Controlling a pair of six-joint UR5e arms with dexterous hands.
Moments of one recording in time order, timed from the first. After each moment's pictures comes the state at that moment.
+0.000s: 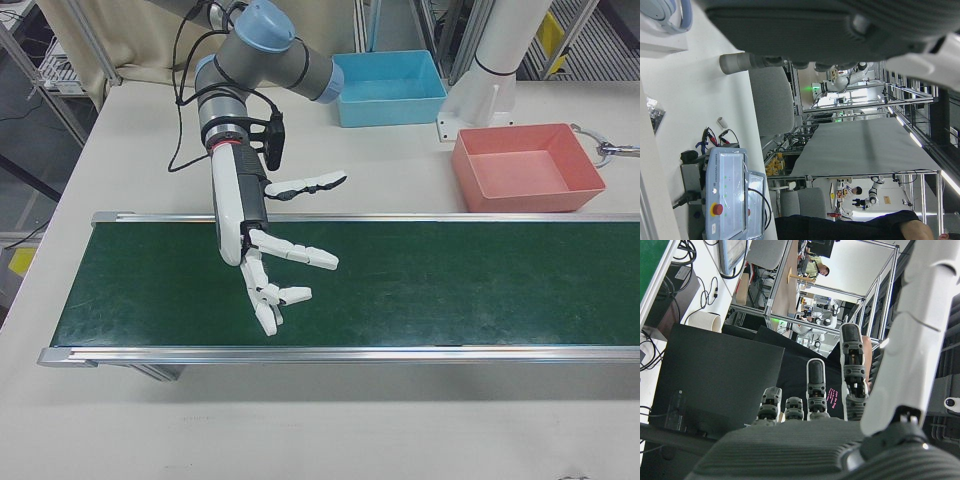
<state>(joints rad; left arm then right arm) -1.46 -1.86 -1.67 0.43 1.75 0.12 1.20 -1.43 1.95 -3.49 -1.37 -0.26</state>
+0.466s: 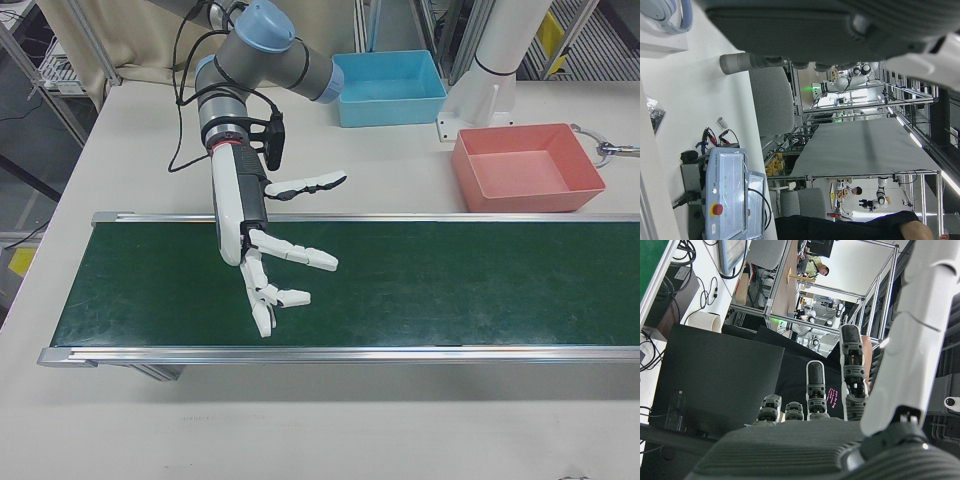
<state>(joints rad) -1.46 -1.86 -1.67 0.43 1.75 0.12 1.20 -1.43 1.95 -3.49 -1.37 -0.26</state>
